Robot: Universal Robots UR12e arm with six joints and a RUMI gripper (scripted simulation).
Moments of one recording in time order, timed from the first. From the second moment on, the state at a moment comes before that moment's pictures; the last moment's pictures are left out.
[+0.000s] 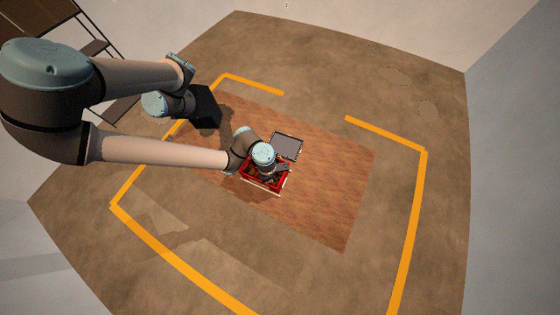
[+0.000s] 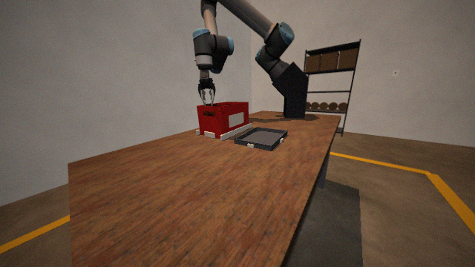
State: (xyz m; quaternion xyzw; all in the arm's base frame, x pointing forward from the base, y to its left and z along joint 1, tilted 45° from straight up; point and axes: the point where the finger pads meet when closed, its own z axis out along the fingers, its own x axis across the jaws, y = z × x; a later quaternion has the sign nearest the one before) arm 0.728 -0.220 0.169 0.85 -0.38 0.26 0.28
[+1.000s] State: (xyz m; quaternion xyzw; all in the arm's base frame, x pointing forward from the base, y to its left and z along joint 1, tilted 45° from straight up) arm 0.729 -0.224 0.164 0.85 -0.38 0.26 0.28
